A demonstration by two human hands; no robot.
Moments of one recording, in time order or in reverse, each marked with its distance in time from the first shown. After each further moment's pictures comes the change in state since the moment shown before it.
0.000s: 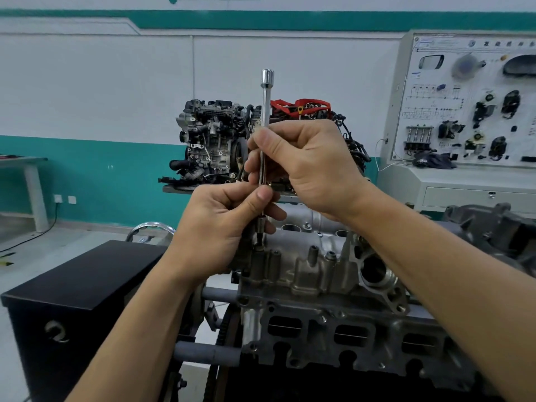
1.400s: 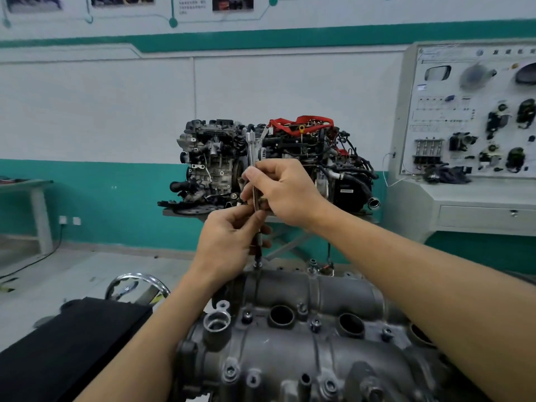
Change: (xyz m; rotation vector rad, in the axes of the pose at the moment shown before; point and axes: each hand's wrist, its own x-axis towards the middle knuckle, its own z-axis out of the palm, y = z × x) left_hand 0.133 -0.063 0.008 0.136 0.139 -0.054; right_hand 0.114 0.094 -0.054 -0.195 0.022 0.113
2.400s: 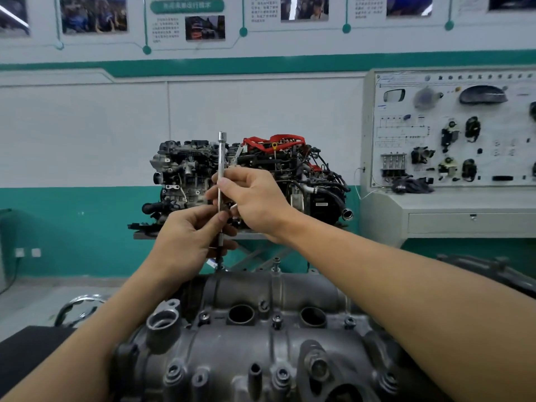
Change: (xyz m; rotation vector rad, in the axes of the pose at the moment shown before) left_hand 0.005 -0.008 0.000 0.026 -0.082 0.007; right_hand -0.022 0.006 -0.005 0.200 0.047 0.060
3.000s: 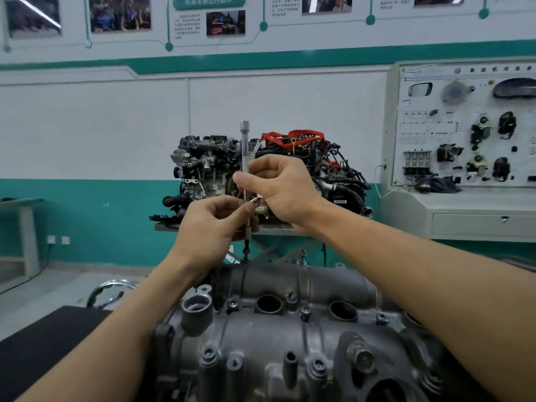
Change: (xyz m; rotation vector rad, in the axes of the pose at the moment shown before) left_hand -0.005 0.002 -0.004 -0.050 0.069 0.045; right_hand -0.002 -0.003 0.003 -0.048 0.087 -0.024
